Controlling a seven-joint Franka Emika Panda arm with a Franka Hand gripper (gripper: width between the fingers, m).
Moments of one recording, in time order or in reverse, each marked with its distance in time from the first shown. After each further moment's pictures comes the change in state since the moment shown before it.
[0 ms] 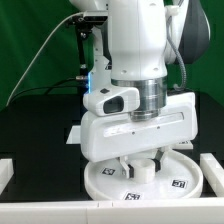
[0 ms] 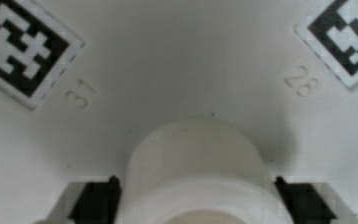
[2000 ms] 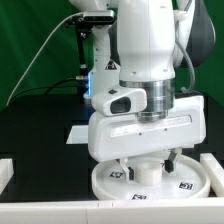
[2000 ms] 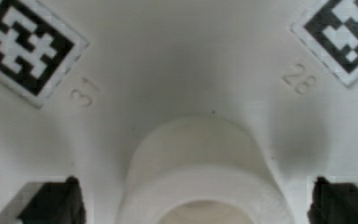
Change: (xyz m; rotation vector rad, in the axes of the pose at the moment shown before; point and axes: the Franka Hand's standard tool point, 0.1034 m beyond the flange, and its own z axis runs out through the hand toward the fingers) arm -0.001 -0.010 -0.007 -0.003 -0.017 0.094
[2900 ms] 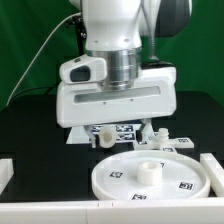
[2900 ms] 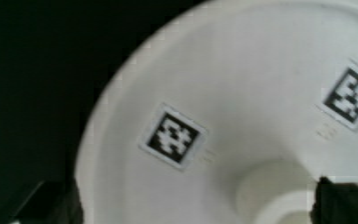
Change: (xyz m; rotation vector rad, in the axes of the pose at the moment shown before) arm -0.043 0.041 -0.038 0.007 -0.053 0.140
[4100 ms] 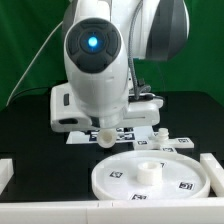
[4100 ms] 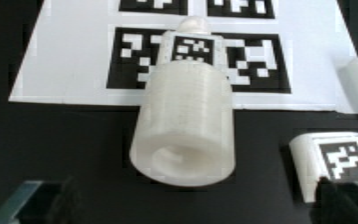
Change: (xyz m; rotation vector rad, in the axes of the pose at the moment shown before) arm -0.088 -0.001 0.018 0.101 -0.816 0.133
